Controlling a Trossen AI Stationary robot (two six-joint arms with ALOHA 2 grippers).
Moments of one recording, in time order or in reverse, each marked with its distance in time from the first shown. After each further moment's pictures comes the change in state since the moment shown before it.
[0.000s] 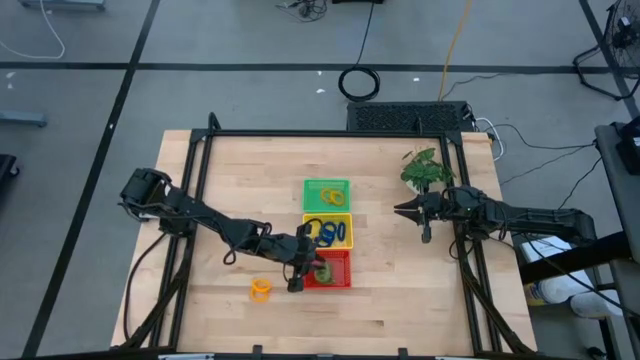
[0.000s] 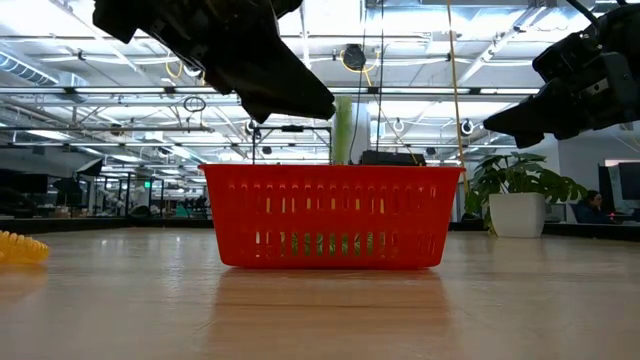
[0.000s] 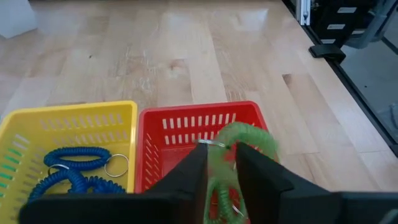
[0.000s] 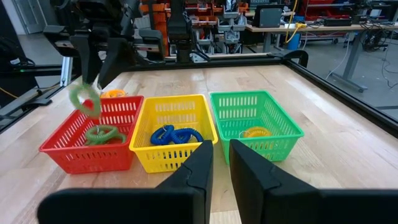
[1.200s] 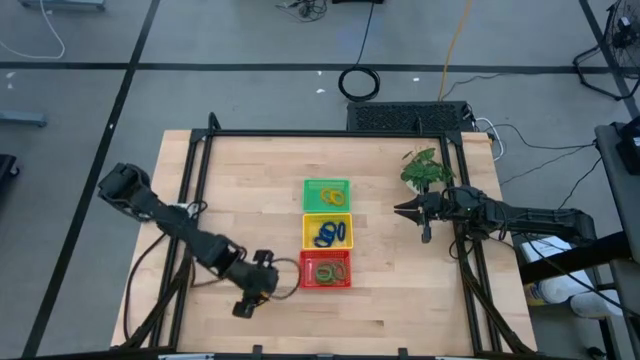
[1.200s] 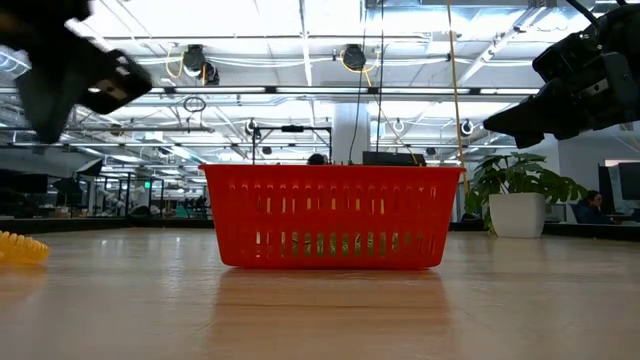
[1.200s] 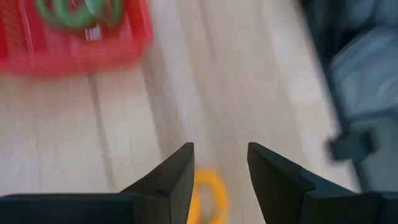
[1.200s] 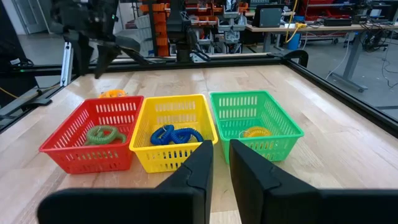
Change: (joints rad) left arm -0.259 -0.185 0.001 -0.631 0.140 -0.221; right arm 0.000 0.000 0.000 0.000 0.000 0.000
